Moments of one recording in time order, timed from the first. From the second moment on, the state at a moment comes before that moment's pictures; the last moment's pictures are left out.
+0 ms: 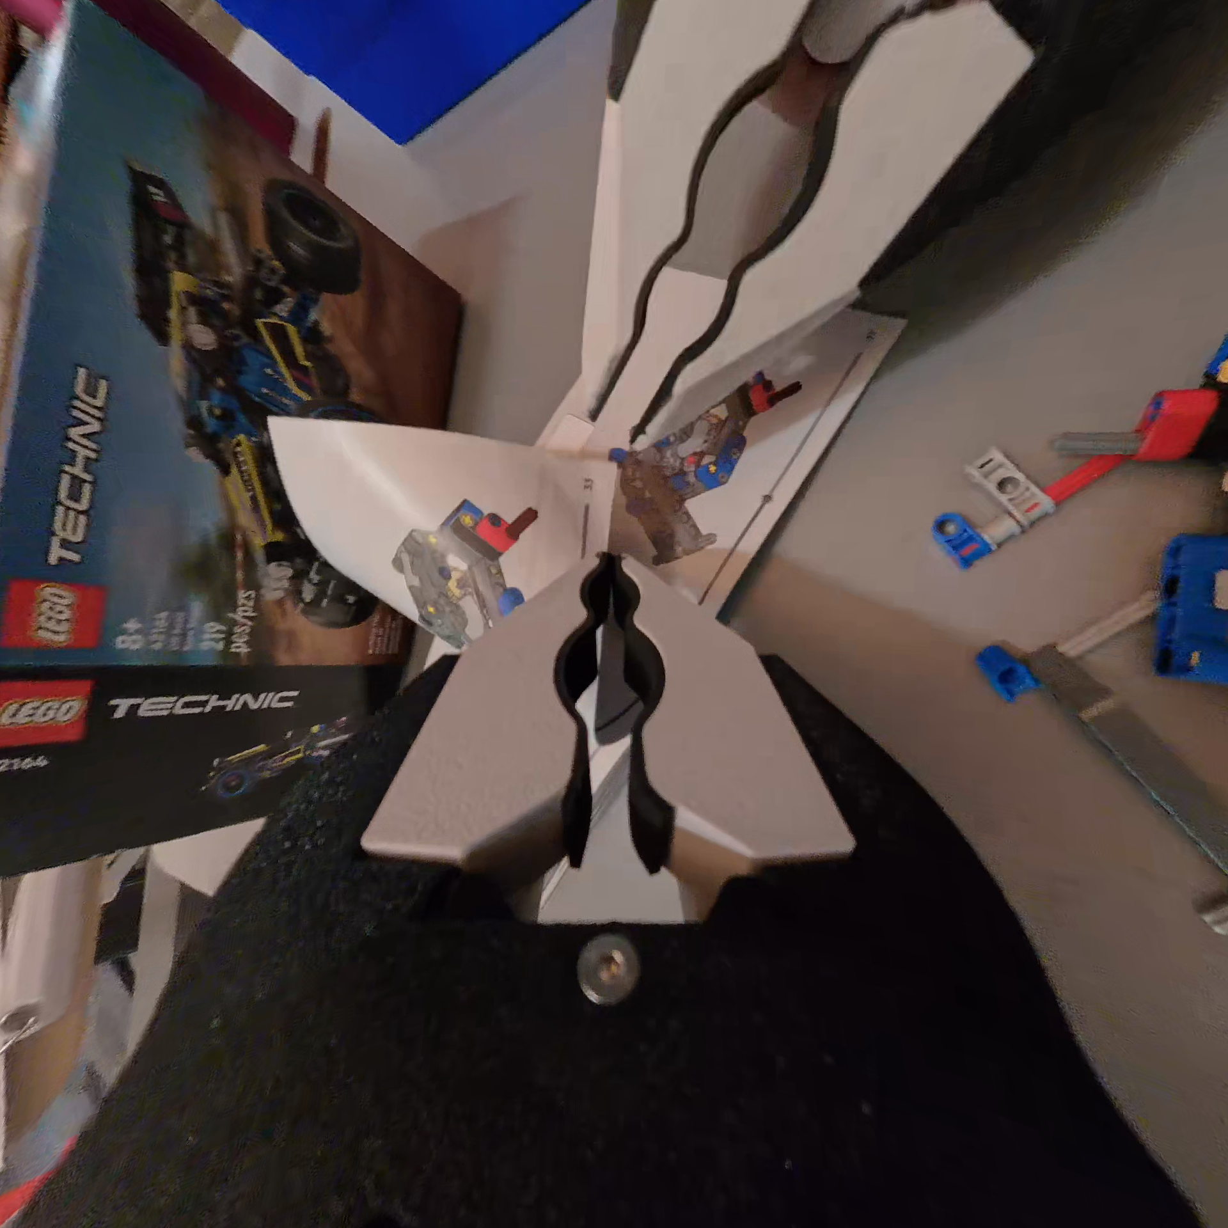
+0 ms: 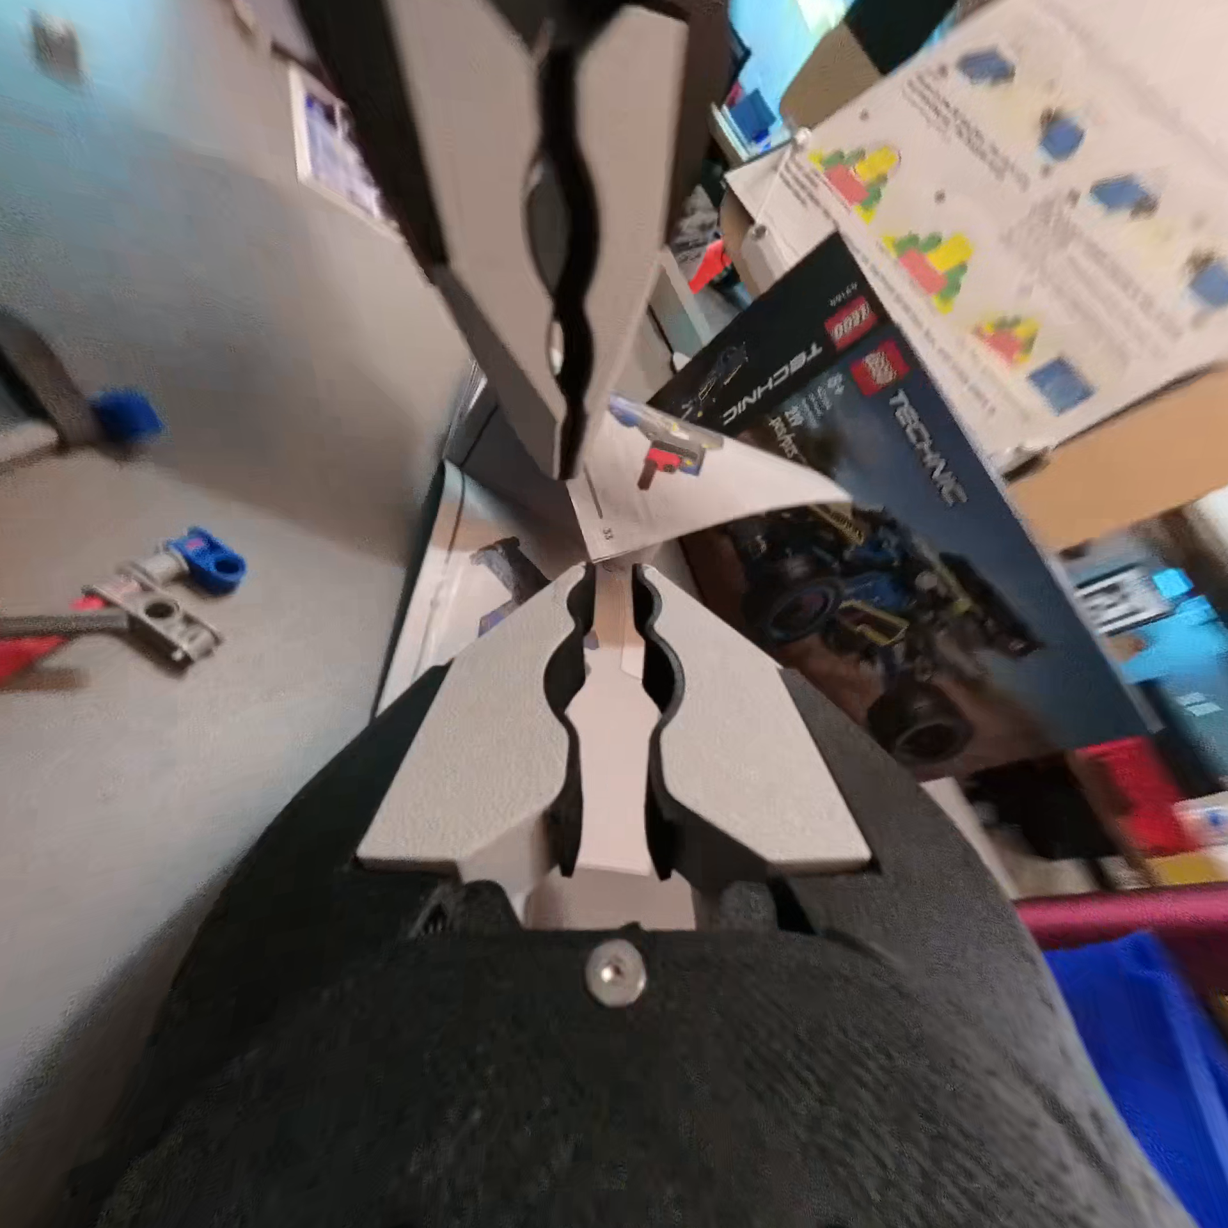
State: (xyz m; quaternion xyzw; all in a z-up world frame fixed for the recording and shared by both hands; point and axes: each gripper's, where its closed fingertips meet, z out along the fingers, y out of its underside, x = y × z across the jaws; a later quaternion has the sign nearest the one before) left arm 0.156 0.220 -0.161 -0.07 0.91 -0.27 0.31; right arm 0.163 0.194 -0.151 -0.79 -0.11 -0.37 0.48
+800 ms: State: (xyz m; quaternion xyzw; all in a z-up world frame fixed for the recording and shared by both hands) left arm 0.159 0.226 -0.148 -0.07 0.87 -0.28 0.39; right arm 0.178 0.191 -0.130 -0.77 0.19 0.07 0.60
